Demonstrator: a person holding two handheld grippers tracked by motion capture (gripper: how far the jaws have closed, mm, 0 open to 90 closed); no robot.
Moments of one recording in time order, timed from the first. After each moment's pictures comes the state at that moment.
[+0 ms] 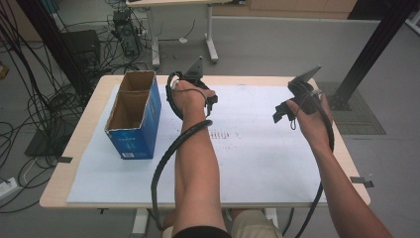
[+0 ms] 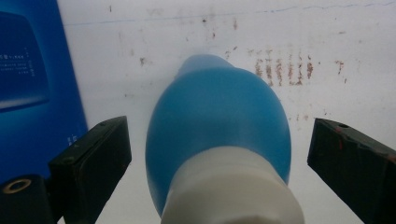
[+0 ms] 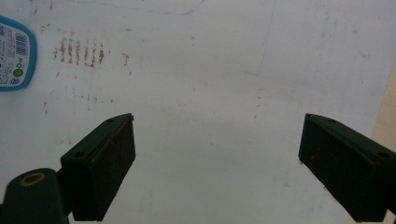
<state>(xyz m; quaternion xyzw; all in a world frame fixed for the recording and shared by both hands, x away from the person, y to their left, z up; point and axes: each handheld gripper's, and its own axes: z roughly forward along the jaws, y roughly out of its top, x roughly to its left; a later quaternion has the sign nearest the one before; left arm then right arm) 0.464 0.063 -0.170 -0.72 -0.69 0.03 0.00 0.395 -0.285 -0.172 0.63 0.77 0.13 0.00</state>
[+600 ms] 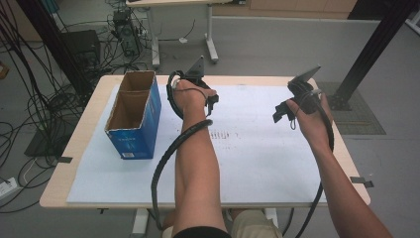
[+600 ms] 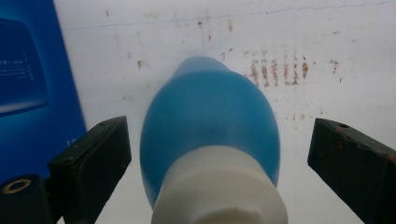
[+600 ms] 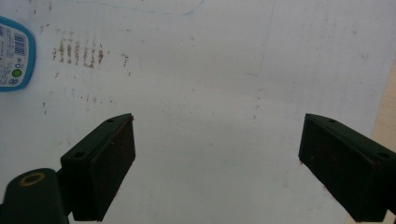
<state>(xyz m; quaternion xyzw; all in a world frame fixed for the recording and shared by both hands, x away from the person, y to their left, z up) 0.464 0.061 -0.166 -0.73 -0.68 0.03 0.00 0.396 -0.284 -0.172 0.63 0.77 0.13 0.00</state>
